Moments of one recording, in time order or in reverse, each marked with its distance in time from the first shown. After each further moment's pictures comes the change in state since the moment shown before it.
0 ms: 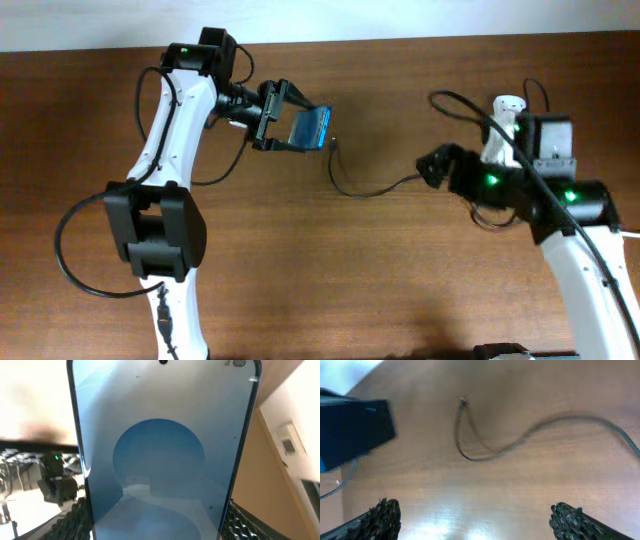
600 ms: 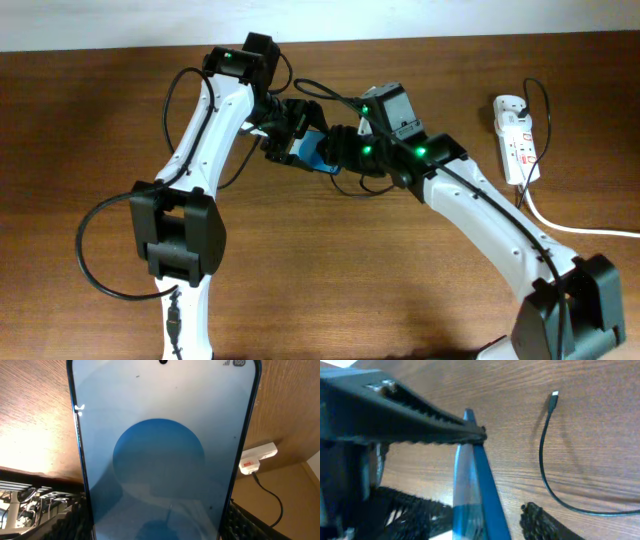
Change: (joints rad) left arm -0.136 0.000 0.000 -0.003 -0.333 -0.082; right arm 0.426 0.435 0.128 0.380 0.130 0.285
